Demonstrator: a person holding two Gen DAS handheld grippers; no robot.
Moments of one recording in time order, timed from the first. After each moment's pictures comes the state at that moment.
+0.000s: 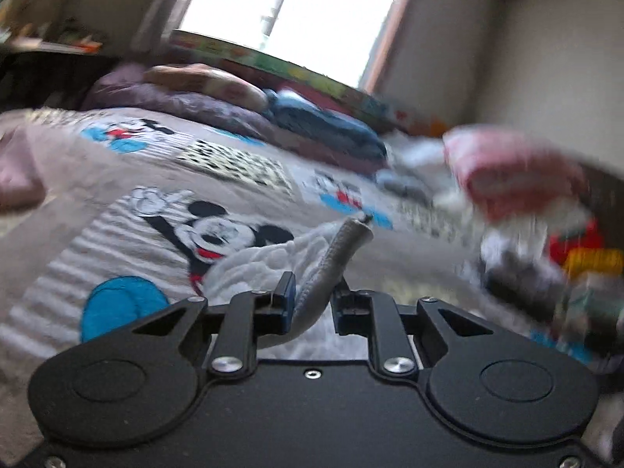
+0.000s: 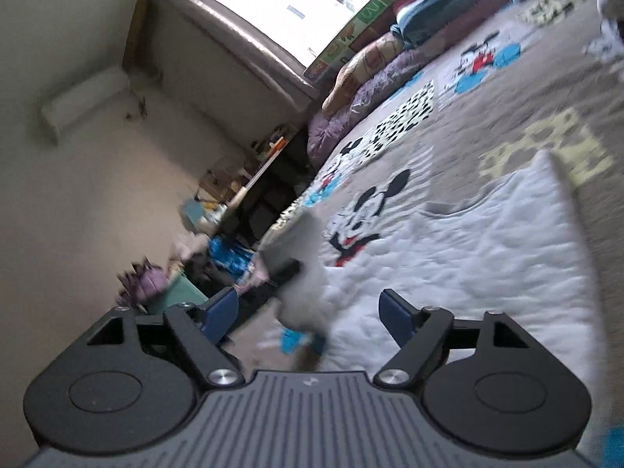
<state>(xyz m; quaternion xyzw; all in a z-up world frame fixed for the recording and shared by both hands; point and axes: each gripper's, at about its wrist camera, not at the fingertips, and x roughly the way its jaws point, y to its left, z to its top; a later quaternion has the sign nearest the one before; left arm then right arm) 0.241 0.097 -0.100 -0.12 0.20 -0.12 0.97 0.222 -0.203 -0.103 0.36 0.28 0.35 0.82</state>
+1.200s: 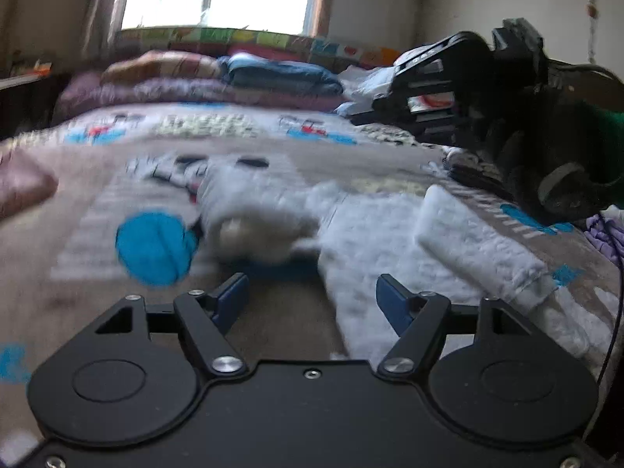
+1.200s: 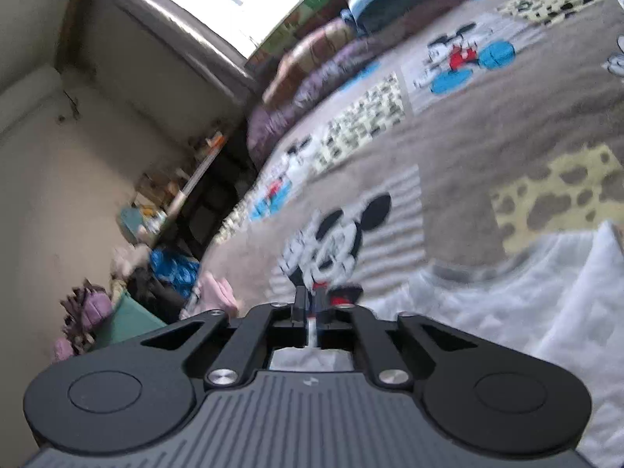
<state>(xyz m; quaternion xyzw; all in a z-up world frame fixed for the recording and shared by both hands) 0.149 0.107 -0.123 -0.04 0.25 -0.15 0.95 0.323 -0.146 -0.068 0.34 0.35 0.26 0.84</state>
